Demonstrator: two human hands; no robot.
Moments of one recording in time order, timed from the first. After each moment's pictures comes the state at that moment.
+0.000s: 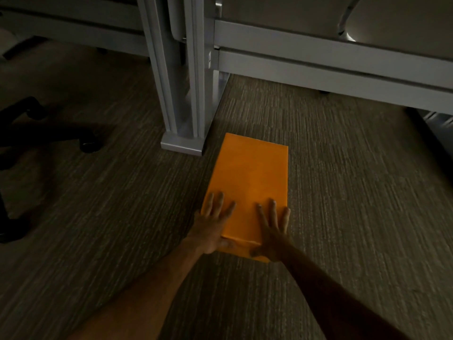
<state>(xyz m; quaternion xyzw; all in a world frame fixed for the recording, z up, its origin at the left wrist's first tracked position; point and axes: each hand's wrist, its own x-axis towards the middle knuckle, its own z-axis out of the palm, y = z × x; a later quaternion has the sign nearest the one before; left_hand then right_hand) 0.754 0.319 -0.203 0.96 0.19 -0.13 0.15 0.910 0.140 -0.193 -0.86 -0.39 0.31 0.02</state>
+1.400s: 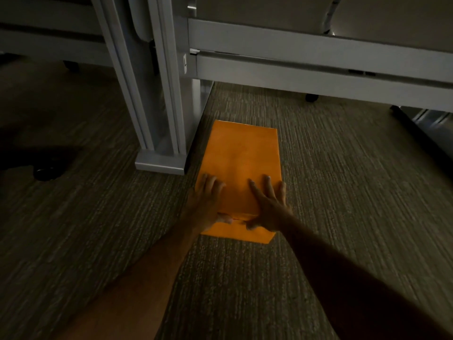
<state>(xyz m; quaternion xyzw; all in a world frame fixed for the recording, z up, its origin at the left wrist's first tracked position) 0.870 0.407 -0.216 0.97 0.21 0.02 0.10 1.024 0.237 -0.201 -0.89 -0.39 0.22 0.03</state>
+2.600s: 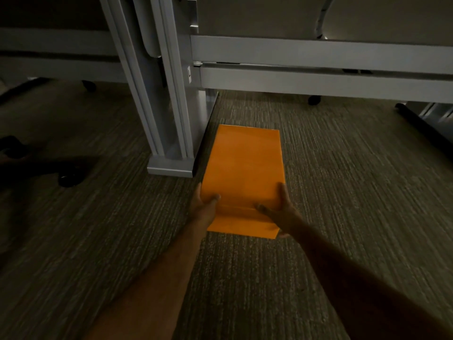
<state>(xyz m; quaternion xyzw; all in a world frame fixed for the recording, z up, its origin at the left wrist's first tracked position) 0.849 0.379 -0.205 0.61 0.46 0.20 0.61 1.010 0.198 -0.221 -0.84 -0.18 0.32 0.39</state>
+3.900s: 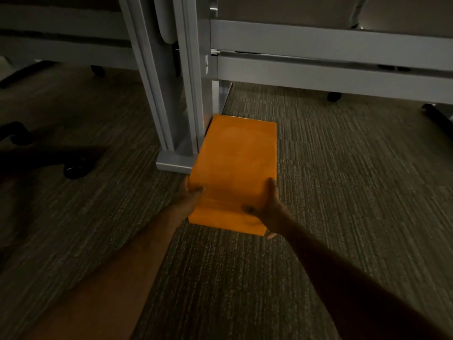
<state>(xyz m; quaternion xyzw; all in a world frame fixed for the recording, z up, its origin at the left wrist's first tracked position) 0.835 0.495 -0.230 0.66 0.46 0.13 0.58 0.986 0.274 -0.210 -0.84 -0.22 0.35 0.35</state>
